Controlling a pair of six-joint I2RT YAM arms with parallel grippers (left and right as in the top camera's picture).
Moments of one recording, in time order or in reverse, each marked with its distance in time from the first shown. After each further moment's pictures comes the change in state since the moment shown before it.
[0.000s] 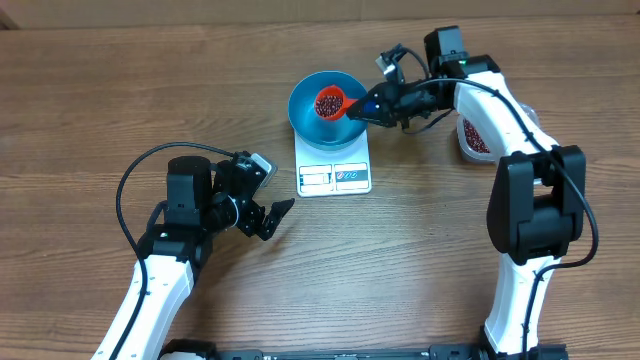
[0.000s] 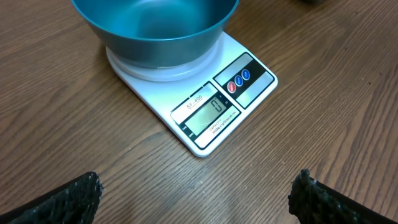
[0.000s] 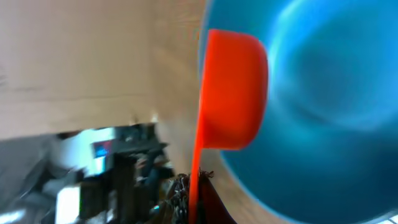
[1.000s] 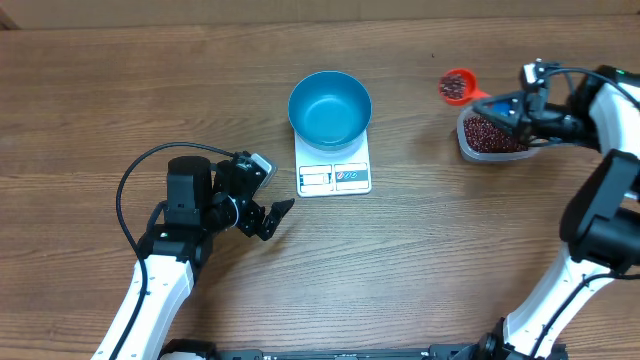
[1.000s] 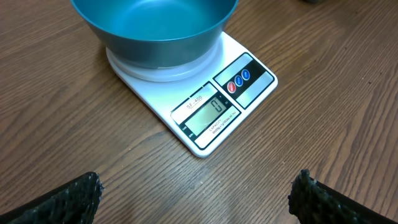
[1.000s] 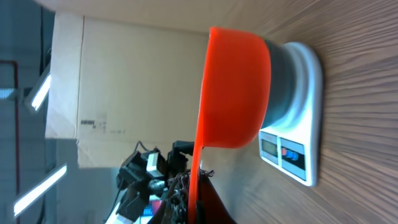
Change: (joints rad) left arm 0.000 0.000 0.000 0.000 0.000 0.003; right arm -0.521 -0.002 -0.020 -0.797 -0.332 -0.894
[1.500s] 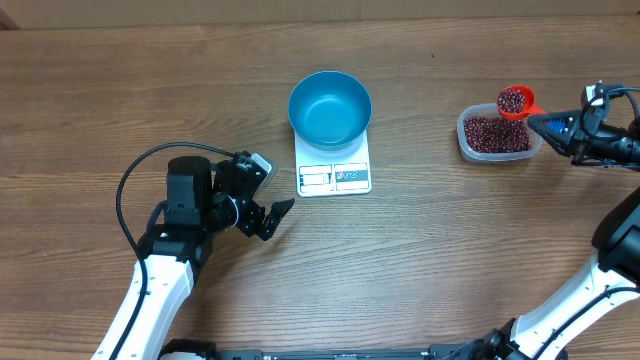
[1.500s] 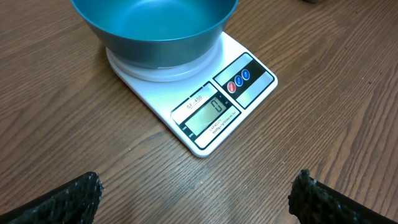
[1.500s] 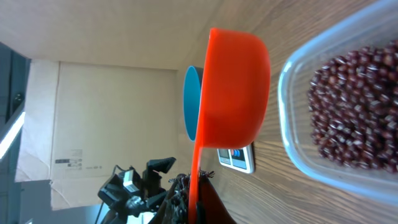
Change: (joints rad) left arm 0.000 0.000 0.000 0.000 0.000 0.000; right arm -0.271 0.000 0.000 -0.003 0.140 -0.004
